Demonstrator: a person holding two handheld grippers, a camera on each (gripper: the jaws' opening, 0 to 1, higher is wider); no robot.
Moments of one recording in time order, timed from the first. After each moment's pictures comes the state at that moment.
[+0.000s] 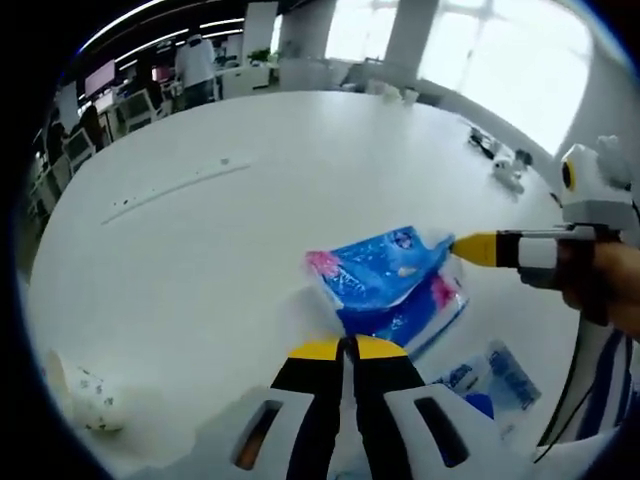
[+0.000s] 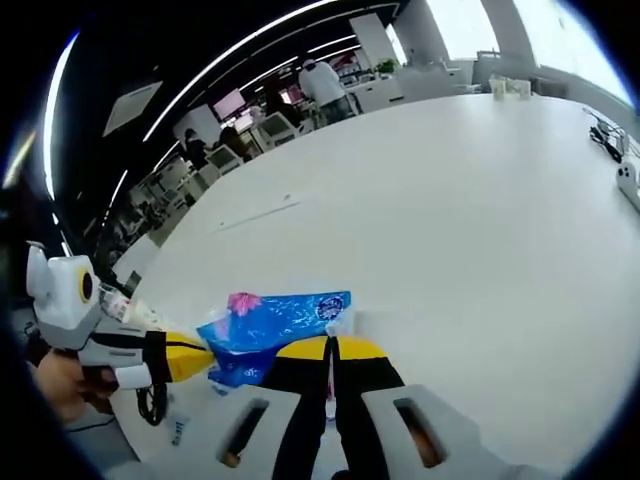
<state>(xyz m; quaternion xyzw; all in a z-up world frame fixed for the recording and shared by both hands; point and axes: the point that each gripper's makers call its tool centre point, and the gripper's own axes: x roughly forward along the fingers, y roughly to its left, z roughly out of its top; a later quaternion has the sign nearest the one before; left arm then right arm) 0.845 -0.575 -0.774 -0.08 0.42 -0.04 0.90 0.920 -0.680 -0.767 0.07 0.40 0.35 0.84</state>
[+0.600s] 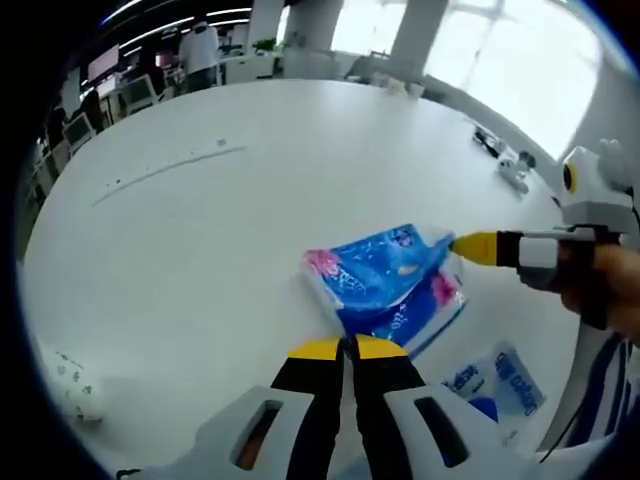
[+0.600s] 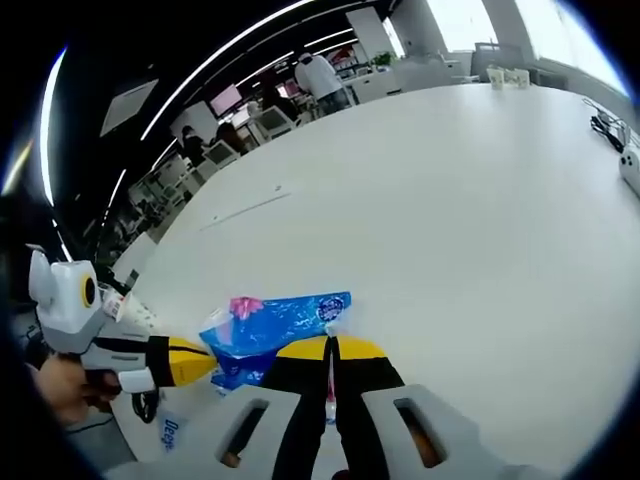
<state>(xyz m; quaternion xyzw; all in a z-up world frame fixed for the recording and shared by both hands) 0.847 -0.579 -0.795 -0.11 0.43 -0.04 0.89 0.926 -0.682 -0.784 0.07 0.41 0.35 0.84</state>
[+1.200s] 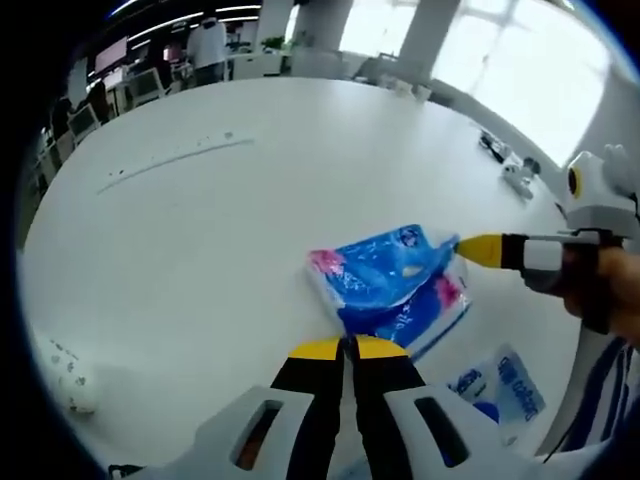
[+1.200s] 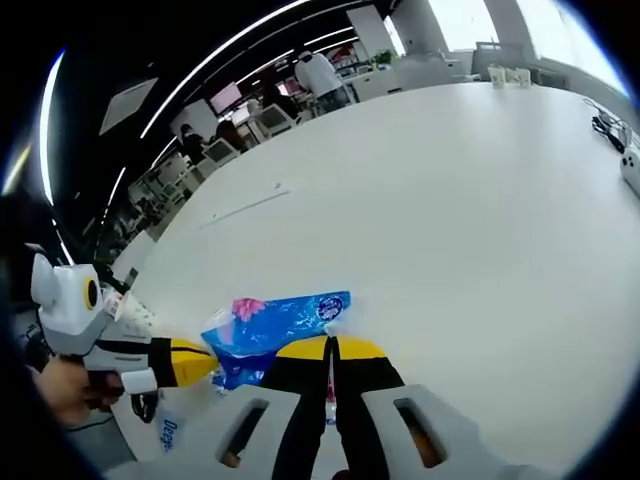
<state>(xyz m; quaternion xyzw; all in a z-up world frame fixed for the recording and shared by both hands) 0.846 -0.576 -0.799 -0.13 0.43 -0.03 0.89 0.924 -0.681 -0.785 0.07 0.42 0.35 0.84</state>
